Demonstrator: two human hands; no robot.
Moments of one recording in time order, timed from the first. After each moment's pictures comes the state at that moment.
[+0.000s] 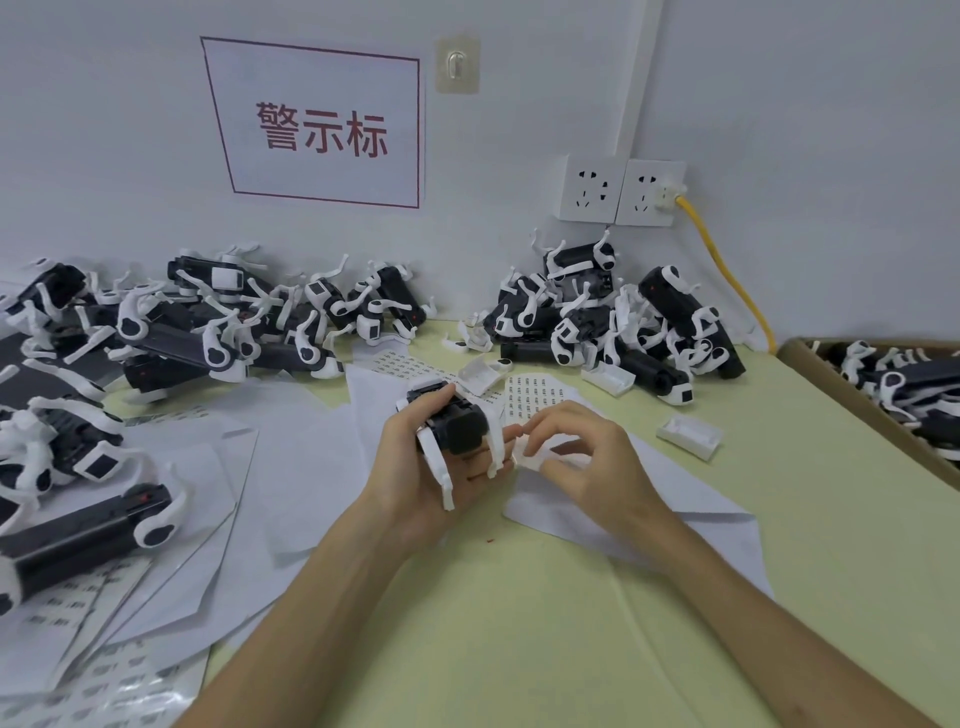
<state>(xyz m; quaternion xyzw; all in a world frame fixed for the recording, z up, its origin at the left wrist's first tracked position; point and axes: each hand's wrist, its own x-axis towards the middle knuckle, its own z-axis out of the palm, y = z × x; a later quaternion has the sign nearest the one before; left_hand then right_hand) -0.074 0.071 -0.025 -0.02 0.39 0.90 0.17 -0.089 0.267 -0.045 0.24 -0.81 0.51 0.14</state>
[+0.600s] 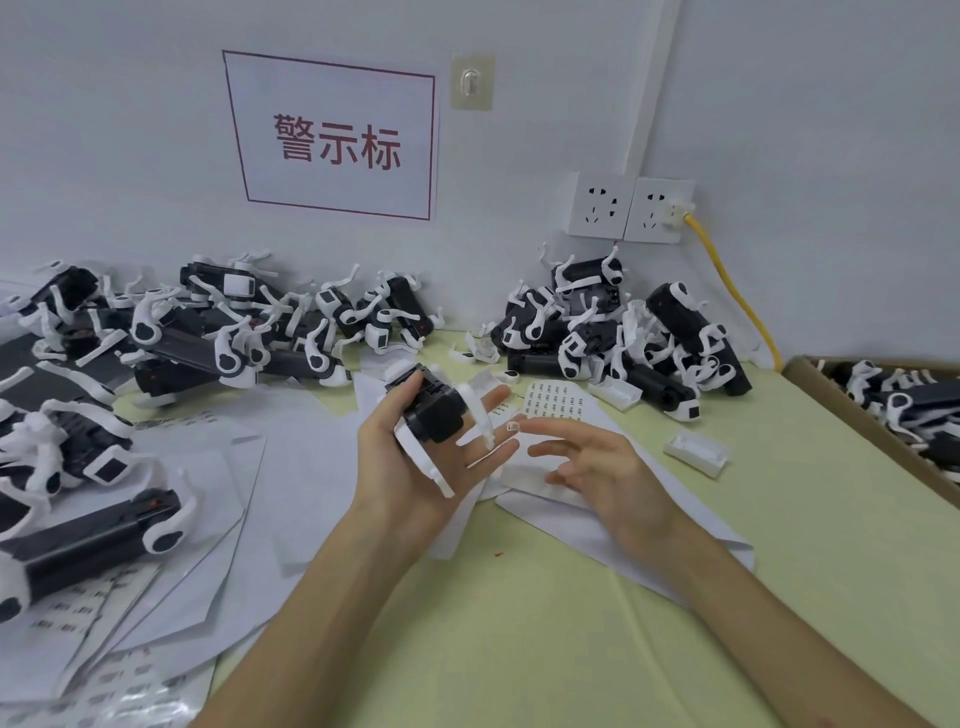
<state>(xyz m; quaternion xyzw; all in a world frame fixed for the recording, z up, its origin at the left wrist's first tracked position) -0.073 0.059 -0.017 0.07 0.33 0.93 0.13 -0.099 0.270 -0.044 0.18 -0.69 0.70 -0.07</state>
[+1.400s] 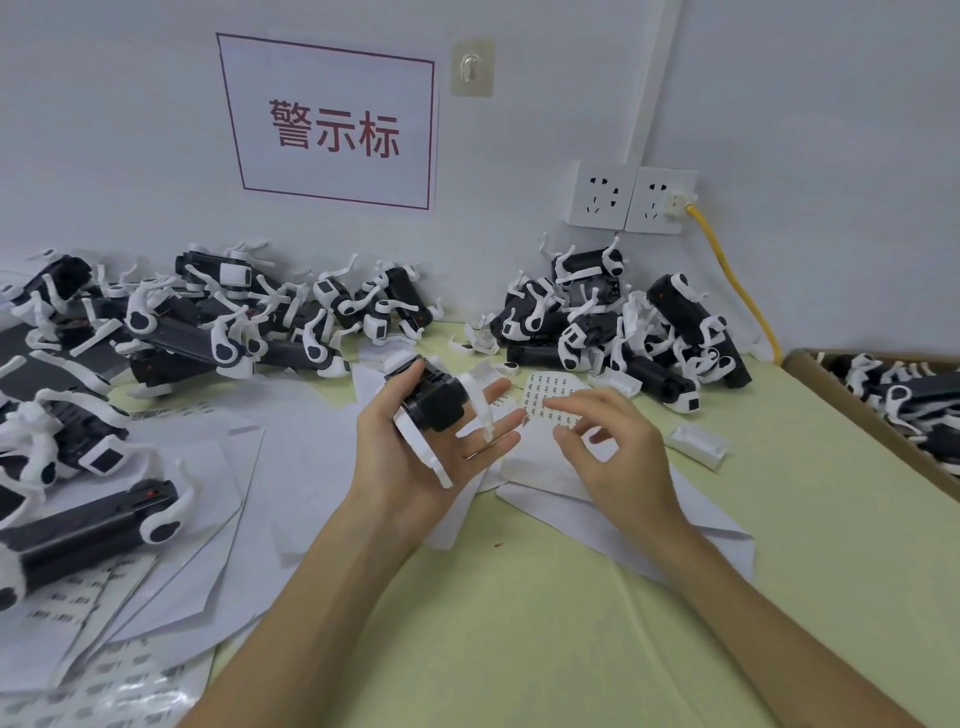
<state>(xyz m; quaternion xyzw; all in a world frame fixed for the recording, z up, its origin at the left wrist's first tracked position) -0.072 0.057 -0.017 0.07 0.32 0.93 0.15 -0.091 0.268 -0.044 0.20 -0.82 0.47 0.27</state>
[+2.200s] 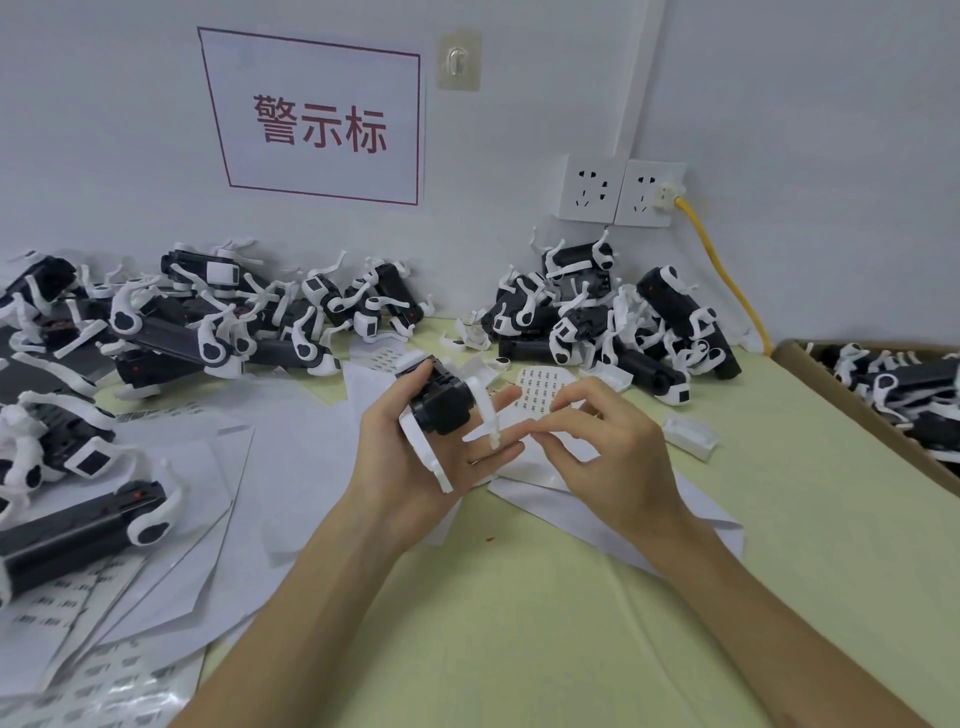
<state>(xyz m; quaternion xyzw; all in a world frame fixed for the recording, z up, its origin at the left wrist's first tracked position) -0.072 0.063 -0.019 0.06 0.34 0.92 0.19 -0.091 0.272 -0.038 0.31 -0.80 0.22 0.46</state>
